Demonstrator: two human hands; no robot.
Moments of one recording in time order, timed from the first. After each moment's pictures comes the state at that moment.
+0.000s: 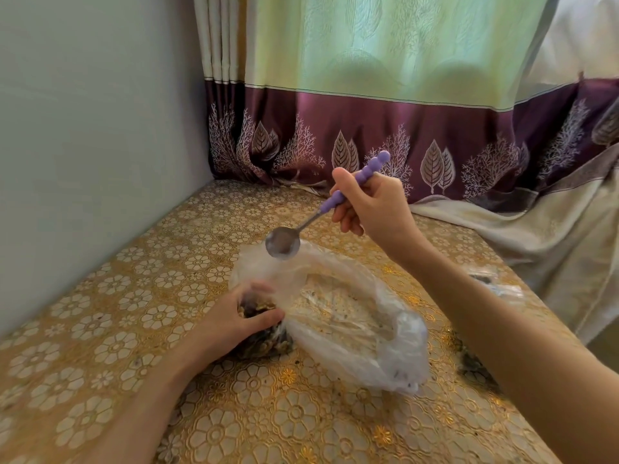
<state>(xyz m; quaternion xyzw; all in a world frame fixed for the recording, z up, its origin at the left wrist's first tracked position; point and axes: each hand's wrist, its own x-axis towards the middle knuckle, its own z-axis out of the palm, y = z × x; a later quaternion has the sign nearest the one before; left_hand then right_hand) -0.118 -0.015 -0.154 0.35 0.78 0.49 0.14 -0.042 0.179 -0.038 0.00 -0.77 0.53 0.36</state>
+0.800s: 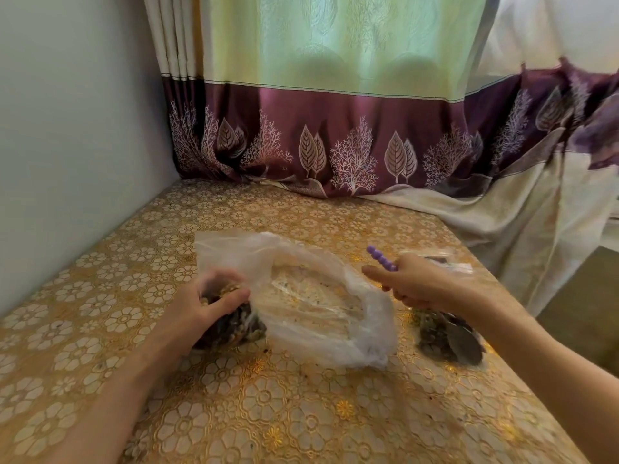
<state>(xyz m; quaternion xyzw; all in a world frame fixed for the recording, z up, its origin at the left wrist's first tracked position) -0.104 -0.015 -0.146 0.34 0.73 0.58 0.12 0.051 0.246 -0.093 -0.32 -0.88 0.35 0.01</state>
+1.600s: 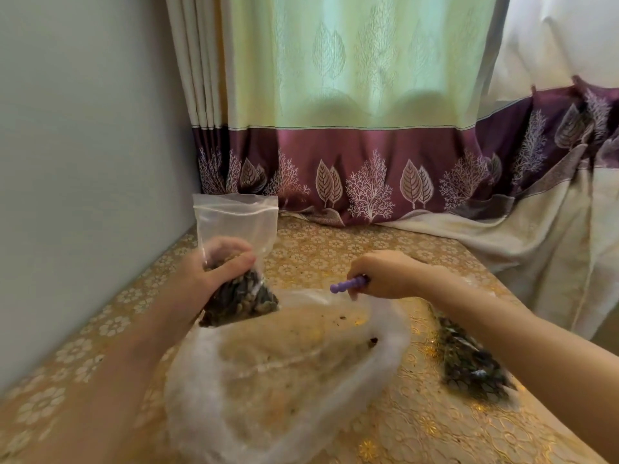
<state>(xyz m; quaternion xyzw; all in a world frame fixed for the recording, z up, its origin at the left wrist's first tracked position) -0.118 -0.016 -0.064 0.36 0.68 0.63 0.10 -0.010 0.241 -0.056 -0.04 -1.00 -0.02 0.00</state>
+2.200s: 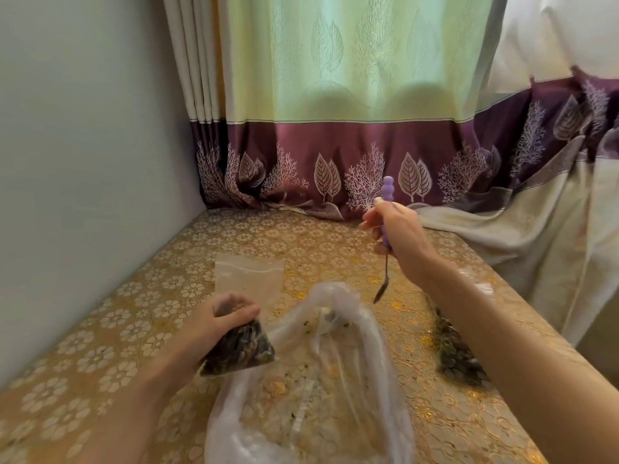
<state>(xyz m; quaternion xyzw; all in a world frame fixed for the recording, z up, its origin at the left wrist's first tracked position) -0.098 -0.023 -0.116 0.25 0.73 0.59 0.22 -0.005 0.230 -0.045 -0.16 -0.71 0.60 0.33</state>
